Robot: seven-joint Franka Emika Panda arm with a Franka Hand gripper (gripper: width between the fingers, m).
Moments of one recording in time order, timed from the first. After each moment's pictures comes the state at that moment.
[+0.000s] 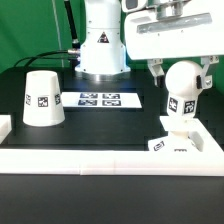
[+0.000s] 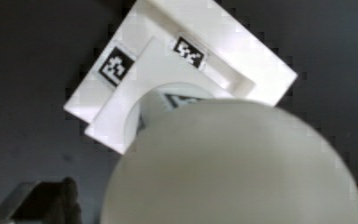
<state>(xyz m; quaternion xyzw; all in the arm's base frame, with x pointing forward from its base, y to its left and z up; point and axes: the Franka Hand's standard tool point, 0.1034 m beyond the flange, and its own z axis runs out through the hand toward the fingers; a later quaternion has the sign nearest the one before) 0.613 0.097 0.121 -0.91 0.40 -0.04 0.09</state>
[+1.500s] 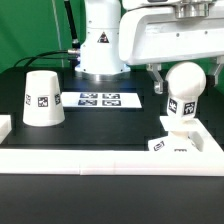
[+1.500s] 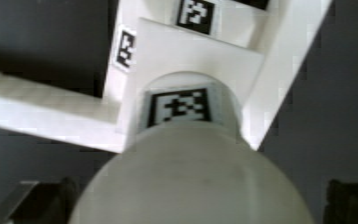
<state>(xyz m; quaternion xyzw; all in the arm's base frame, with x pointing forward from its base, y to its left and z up) 0.618 0.101 0.118 -0.98 -0.19 -0.07 0.03</state>
